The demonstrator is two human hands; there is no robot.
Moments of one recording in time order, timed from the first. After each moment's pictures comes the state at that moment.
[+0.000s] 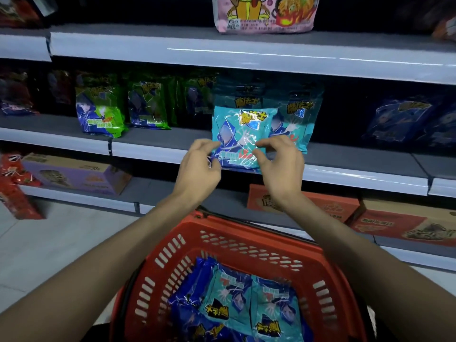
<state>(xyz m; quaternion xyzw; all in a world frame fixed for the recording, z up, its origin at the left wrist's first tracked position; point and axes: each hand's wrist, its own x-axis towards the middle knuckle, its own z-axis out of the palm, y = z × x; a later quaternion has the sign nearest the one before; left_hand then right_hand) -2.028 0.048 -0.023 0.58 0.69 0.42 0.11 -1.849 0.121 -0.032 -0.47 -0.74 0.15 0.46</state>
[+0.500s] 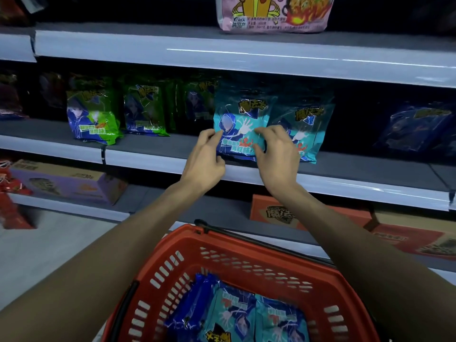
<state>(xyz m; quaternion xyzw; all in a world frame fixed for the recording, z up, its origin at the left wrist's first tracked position) -2.055 0.119 -0.036 0.62 0.71 0.32 0.10 -1.888 0.190 -0.046 -0.48 -0.77 0.01 0.42</state>
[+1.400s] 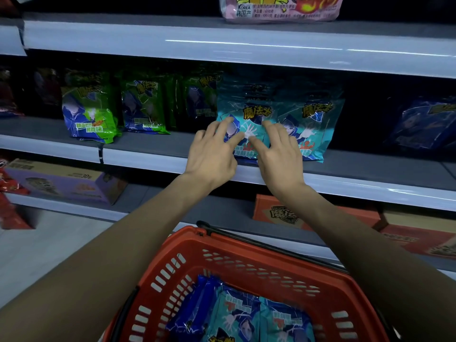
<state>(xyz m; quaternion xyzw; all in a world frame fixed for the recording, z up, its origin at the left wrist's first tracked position) -2.053 0.137 -0.034 0.70 0.68 0.12 -0.17 -1.885 0.205 -0.070 -0.43 -0.83 -0.21 0.27</state>
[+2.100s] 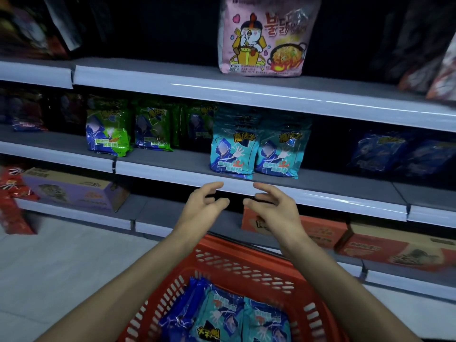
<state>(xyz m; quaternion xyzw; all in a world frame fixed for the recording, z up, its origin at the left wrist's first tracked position) -1.995 -0.006 -0.005 0.42 0.67 0.48 0.36 -1.825 0.057 -0.013 -0.49 -0.55 0.55 0.39</state>
